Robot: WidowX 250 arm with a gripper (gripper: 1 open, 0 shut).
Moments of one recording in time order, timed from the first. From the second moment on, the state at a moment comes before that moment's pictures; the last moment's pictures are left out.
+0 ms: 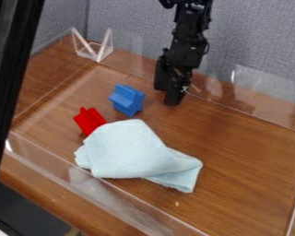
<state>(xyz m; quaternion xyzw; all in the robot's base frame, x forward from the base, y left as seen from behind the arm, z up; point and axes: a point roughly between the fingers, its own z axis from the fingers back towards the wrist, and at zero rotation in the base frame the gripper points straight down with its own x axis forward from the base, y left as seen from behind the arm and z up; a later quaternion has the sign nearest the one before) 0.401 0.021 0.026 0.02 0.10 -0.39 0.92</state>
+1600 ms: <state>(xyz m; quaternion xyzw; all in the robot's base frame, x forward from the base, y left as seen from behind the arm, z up) 0.394 0.029 0.024 0.02 0.08 -0.40 0.91</state>
